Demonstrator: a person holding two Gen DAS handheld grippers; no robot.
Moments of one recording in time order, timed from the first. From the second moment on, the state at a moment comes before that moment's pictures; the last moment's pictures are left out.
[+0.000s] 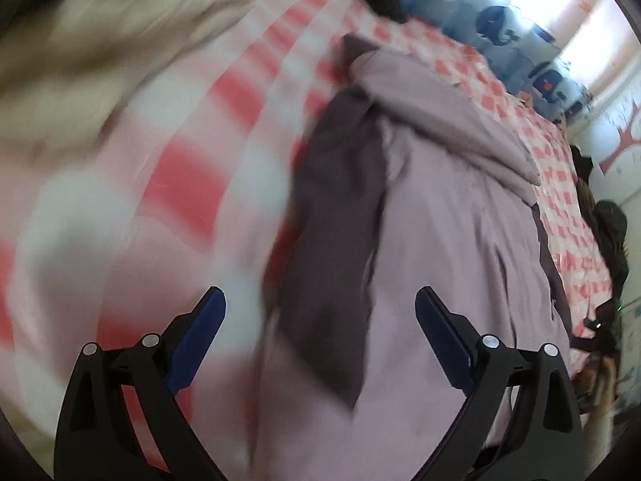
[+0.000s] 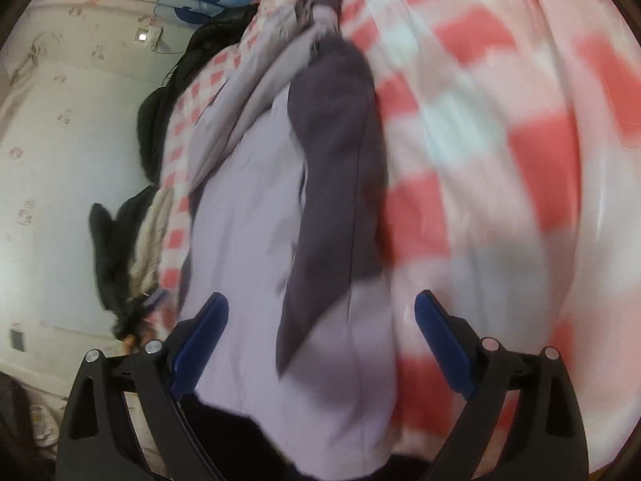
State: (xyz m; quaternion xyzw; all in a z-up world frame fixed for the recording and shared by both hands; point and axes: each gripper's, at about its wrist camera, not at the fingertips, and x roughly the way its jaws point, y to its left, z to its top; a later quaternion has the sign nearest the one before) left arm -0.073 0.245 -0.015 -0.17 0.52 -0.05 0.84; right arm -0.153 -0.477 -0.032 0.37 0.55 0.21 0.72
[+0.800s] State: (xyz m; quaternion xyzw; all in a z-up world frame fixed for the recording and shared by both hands) left arm -0.137 0.236 -0.064 -0.26 0.58 -0.15 0.76; right arm -0.187 -0.445 -0.037 0.35 0.56 0.27 0.70
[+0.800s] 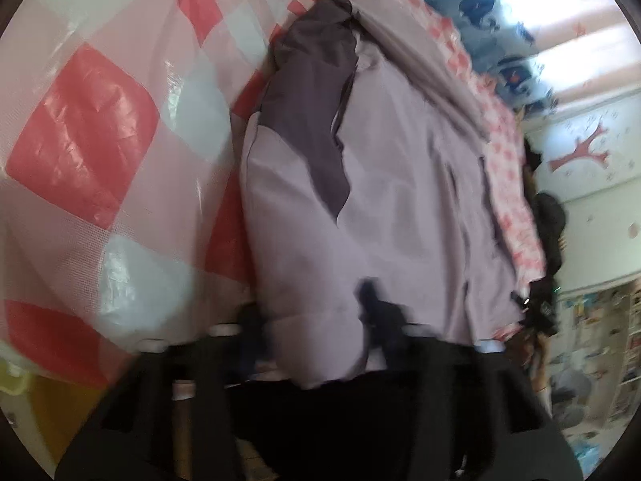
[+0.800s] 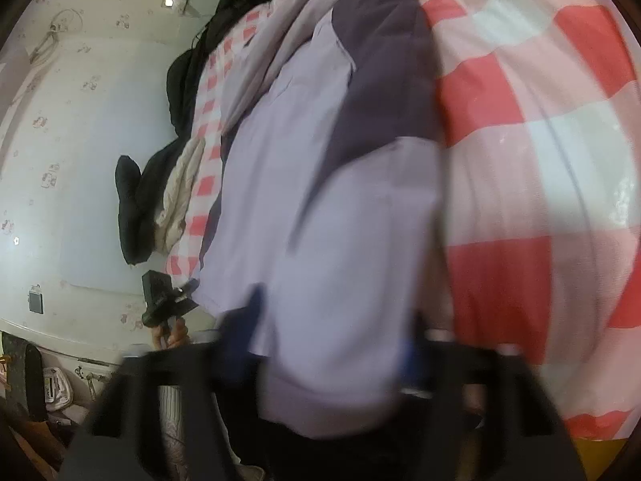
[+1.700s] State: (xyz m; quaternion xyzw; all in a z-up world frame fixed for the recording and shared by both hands) left arm -0.303 0.312 -0.046 -0.39 0.54 -0.20 0.72; right arm -0.335 -0.511 -0.023 0.41 0.55 0.27 0.68
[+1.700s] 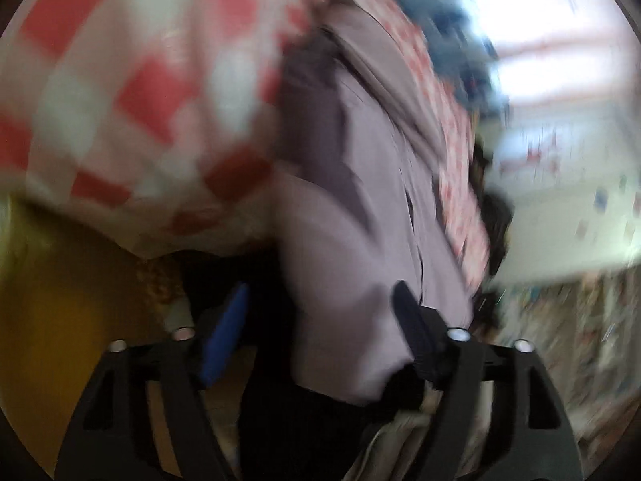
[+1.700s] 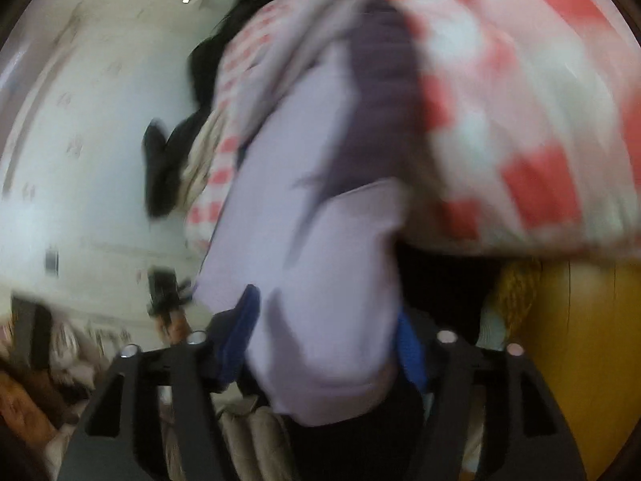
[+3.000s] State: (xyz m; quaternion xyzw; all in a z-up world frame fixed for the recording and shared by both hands) left arm -0.319 0.261 -0.075 -0.39 0.53 -0.28 0.70; right arm -0.372 -0.460 -0.047 0.43 0.51 0.42 0.61
